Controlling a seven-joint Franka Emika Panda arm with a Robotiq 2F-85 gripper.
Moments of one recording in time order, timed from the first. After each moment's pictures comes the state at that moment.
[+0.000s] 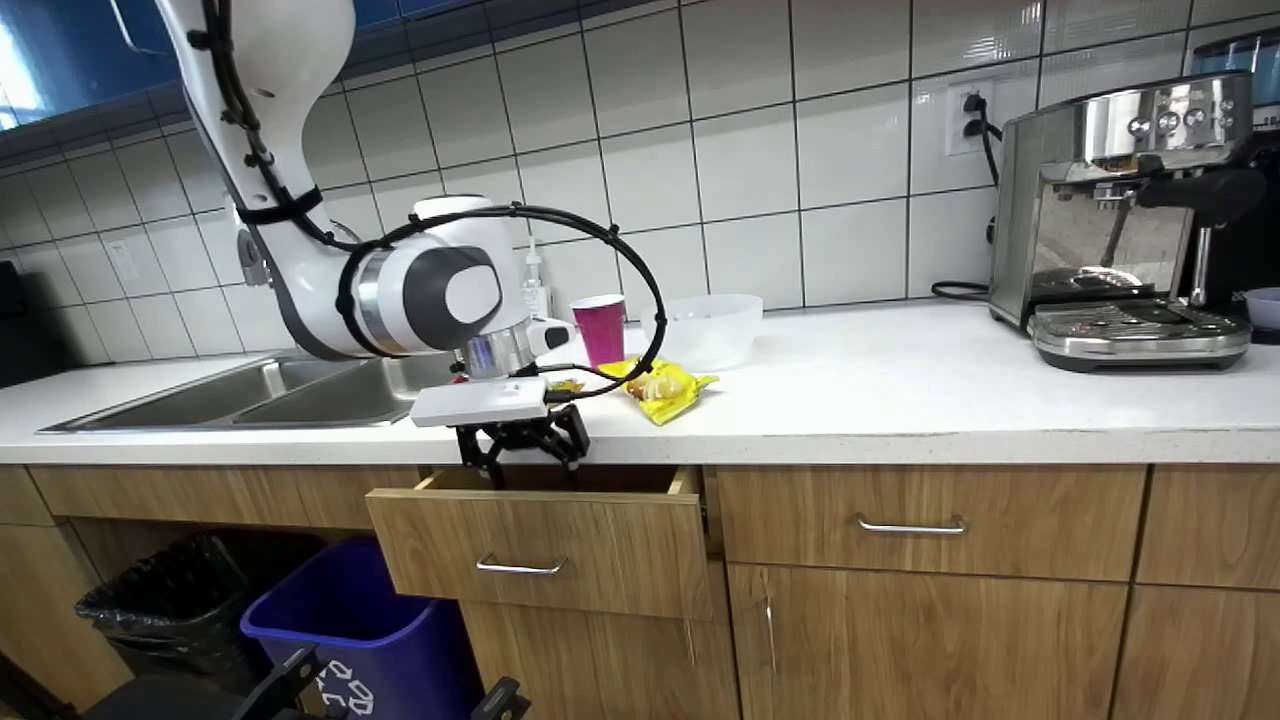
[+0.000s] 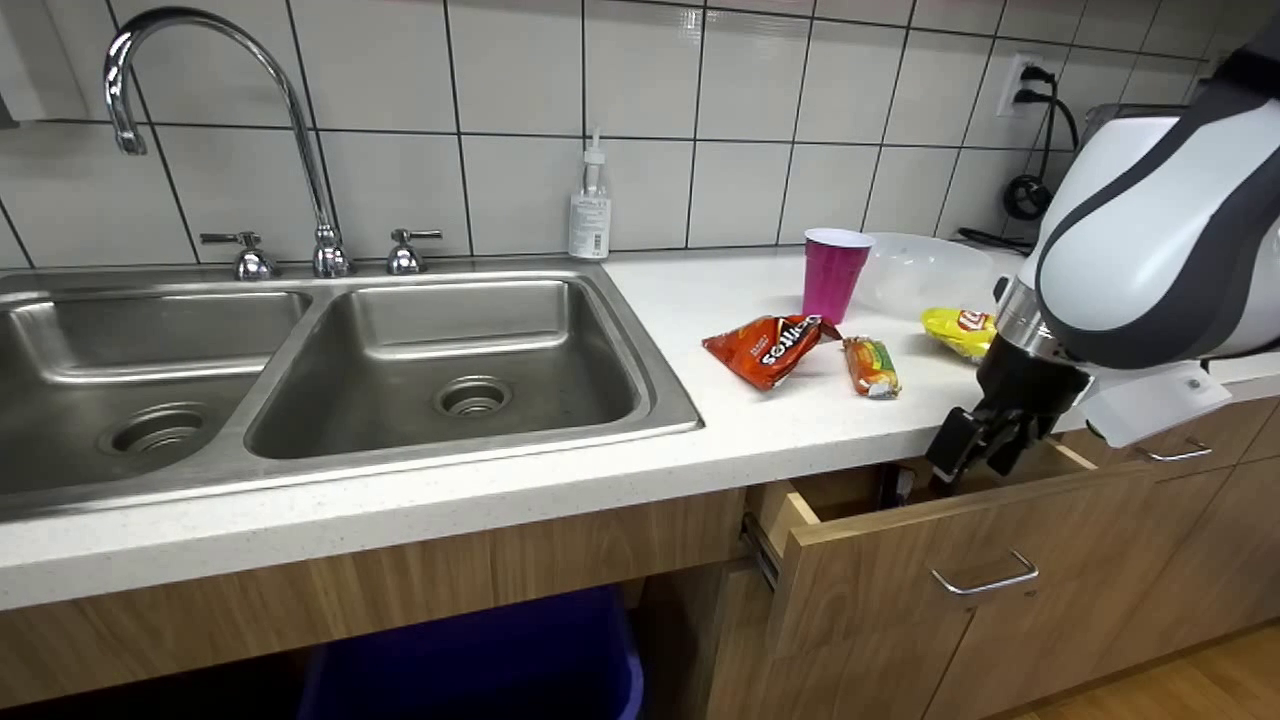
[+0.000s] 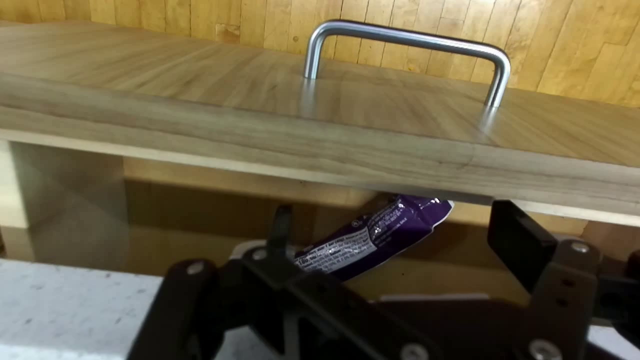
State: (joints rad) arm 0.01 0.32 0.00 -2.53 0.02 2.96 -0.28
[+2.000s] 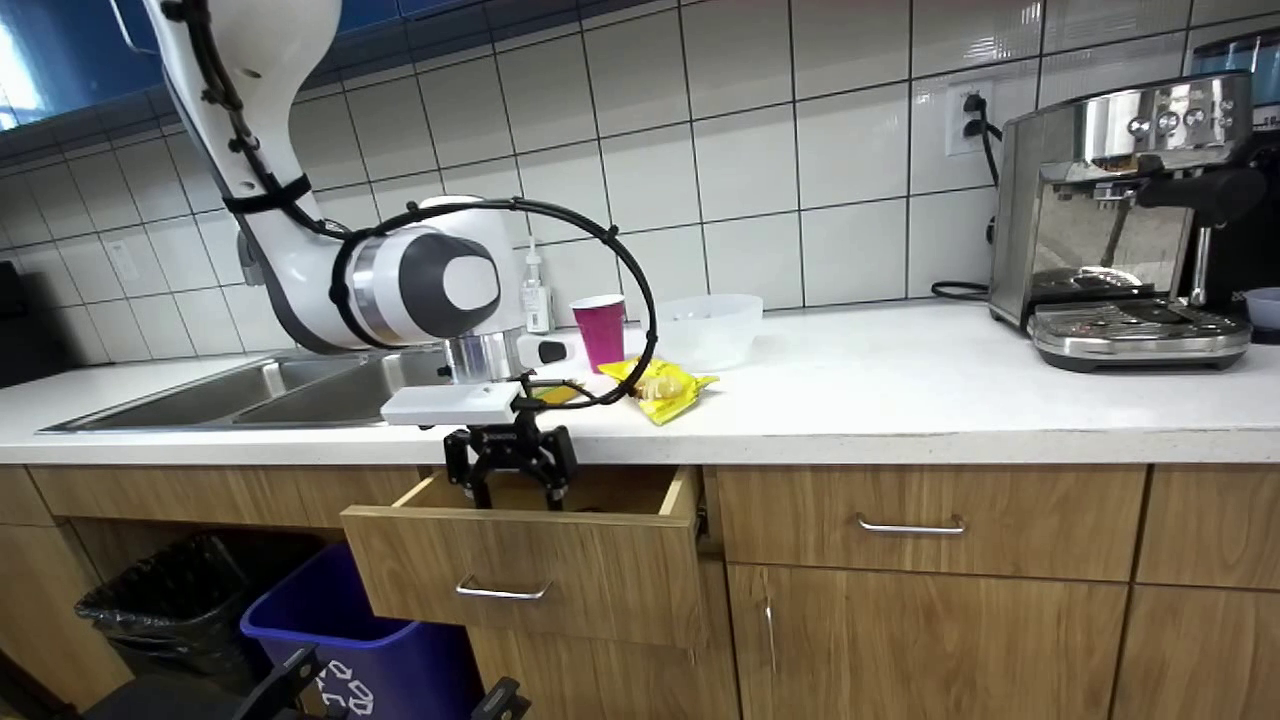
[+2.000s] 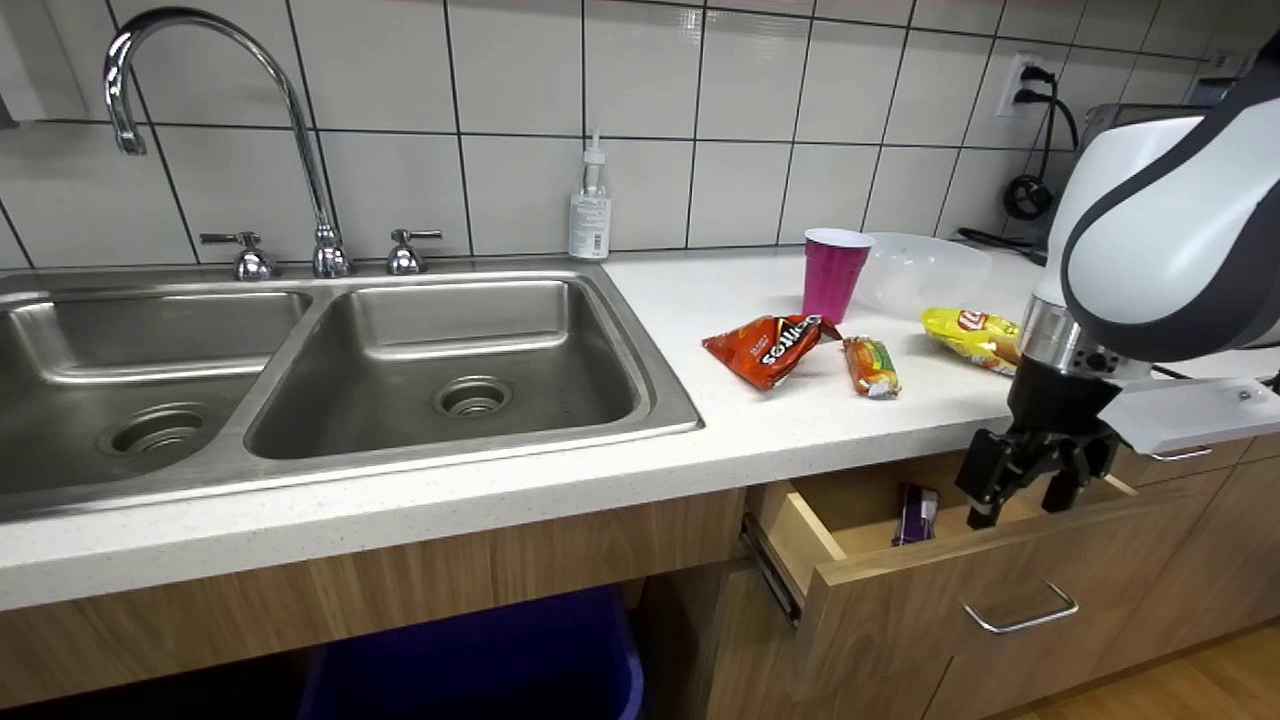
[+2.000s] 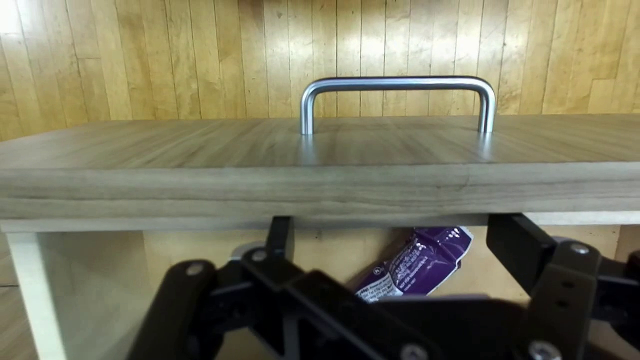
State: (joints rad) arm 0.02 0.28 -0.02 -2.56 -0.03 2.77 -0.09
